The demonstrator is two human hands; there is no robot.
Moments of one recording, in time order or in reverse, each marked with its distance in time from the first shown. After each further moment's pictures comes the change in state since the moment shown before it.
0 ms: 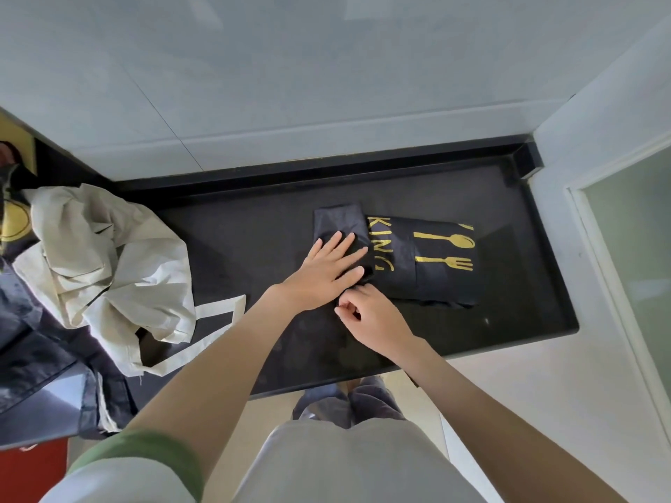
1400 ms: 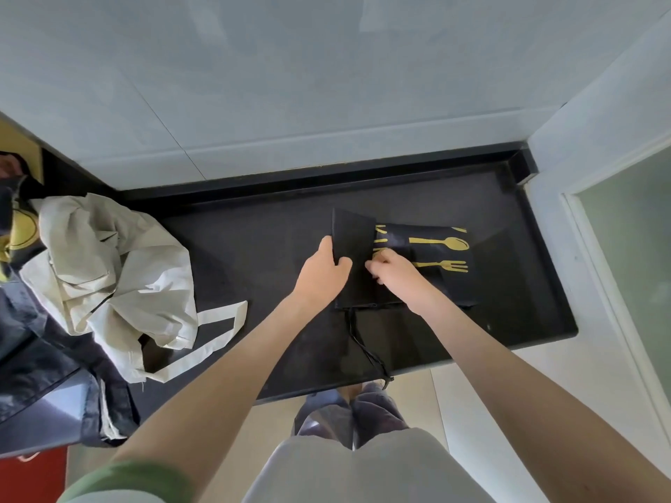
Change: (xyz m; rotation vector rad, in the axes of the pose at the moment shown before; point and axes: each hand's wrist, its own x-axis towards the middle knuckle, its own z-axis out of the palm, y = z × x) left_hand -0.006 0.045 -0.020 -0.532 0.326 -0.475; right_hand 0.059 0.017 -0.053 0.418 -0.158 0.658
